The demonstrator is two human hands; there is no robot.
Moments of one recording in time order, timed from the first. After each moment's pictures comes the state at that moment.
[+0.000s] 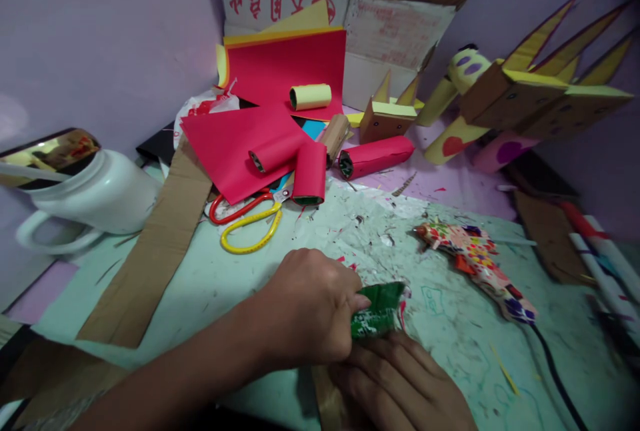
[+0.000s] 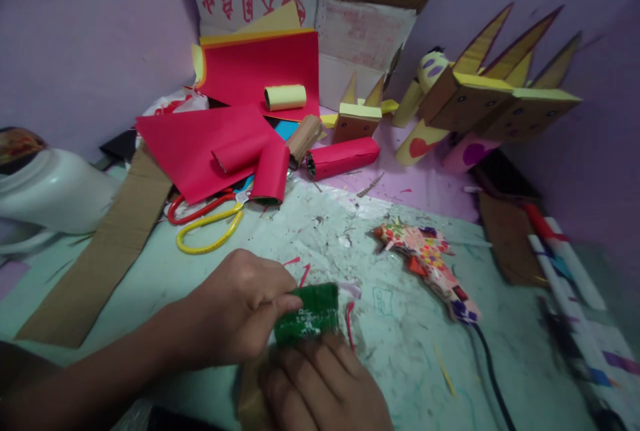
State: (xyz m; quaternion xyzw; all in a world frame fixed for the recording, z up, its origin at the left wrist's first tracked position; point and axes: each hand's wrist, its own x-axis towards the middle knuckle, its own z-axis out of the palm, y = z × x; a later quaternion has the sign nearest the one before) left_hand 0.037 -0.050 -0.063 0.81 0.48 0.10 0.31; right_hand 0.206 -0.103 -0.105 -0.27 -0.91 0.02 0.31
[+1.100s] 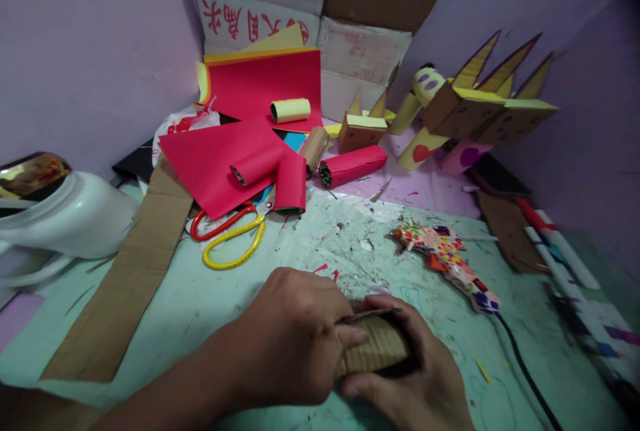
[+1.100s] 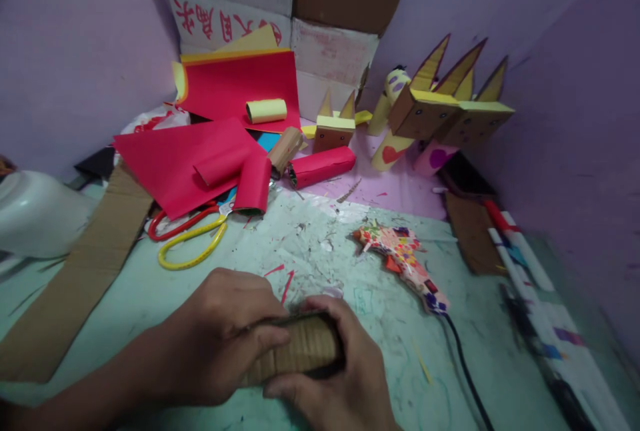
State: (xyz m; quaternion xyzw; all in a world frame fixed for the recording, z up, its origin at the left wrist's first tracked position) left_hand 0.032 -0.059 -0.059 0.83 0.41 0.22 0.32; right_hand 0.225 -0.101 -0.123 -0.51 -0.71 0.31 0.36
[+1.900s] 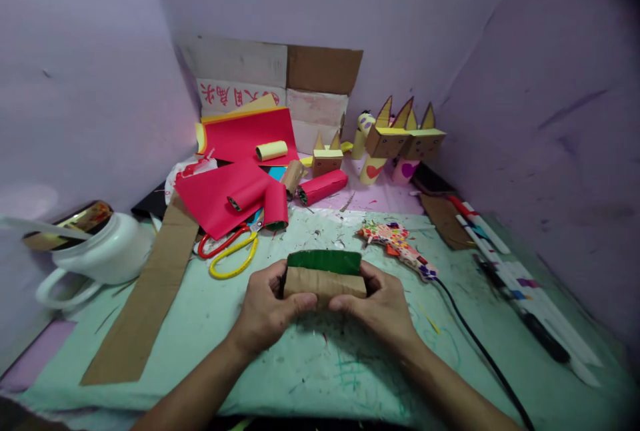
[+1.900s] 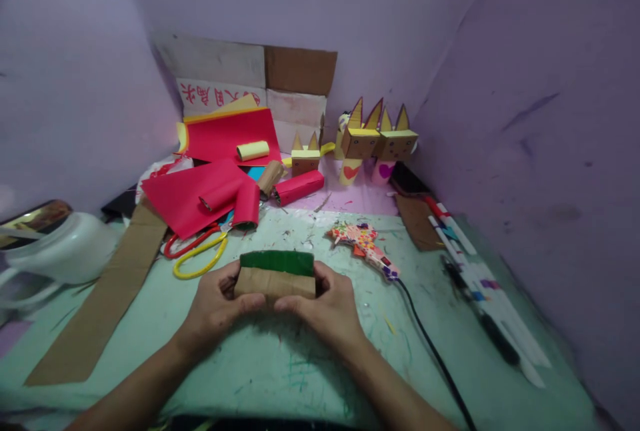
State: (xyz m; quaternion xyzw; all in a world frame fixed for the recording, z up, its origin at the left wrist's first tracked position) left_hand 0.029 -0.075 -0.091 0.53 0.47 0.42 0.56; right_hand 0.205 -0.073 -0.095 -0.51 -0.51 0.49 0.49
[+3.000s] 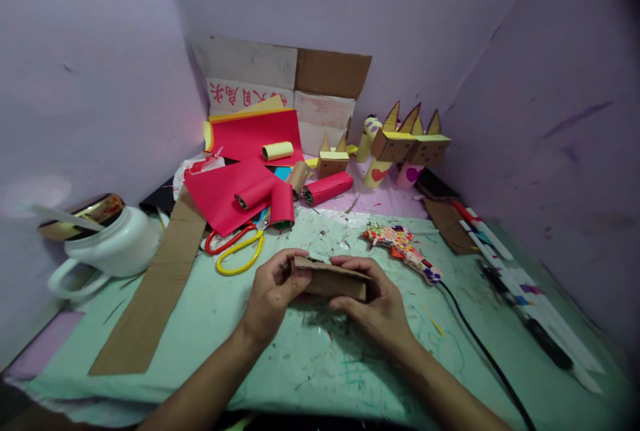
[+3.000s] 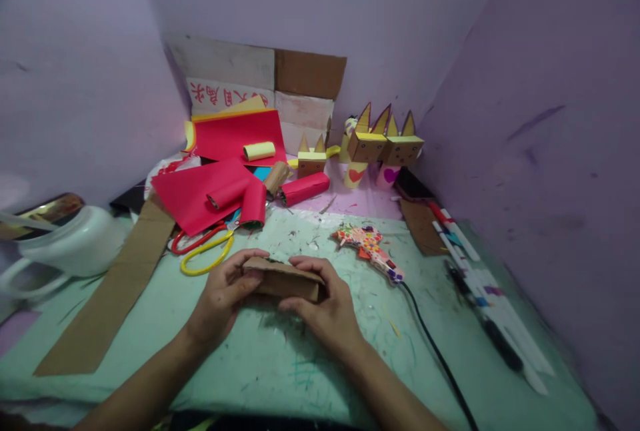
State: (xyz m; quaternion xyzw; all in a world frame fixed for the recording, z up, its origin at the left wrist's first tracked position) left_hand 0.027 -0.072 -0.099 0.42 0.43 0.49 0.63; right_hand 0.204 -0.075 -0.117 -0.42 -0.59 0.43 0.54
